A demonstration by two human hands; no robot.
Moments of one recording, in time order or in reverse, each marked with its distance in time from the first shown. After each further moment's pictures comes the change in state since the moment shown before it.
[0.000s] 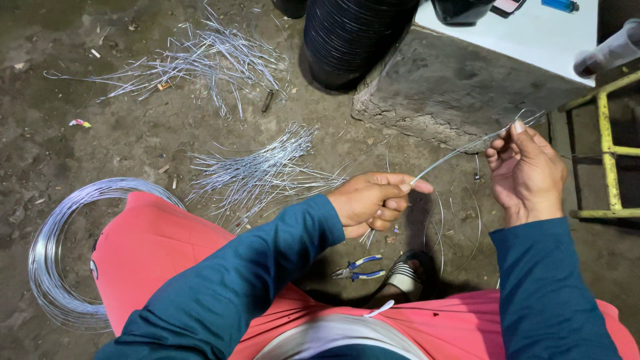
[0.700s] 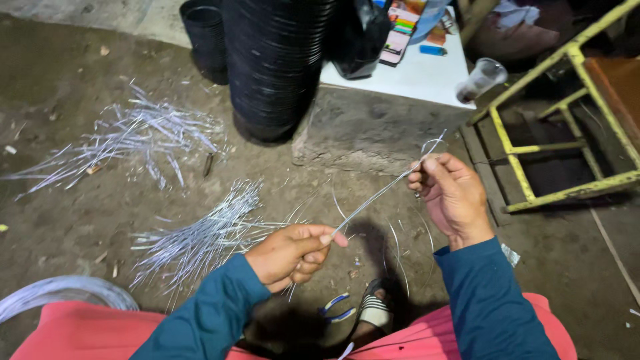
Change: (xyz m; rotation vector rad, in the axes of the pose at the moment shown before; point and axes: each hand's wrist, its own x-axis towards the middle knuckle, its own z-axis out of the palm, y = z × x) left_hand -0.032 0.017 -0.009 0.164 0.054 -0.119; right_hand -0.024 -0.018 0.002 0.045 -0.186 -0.126
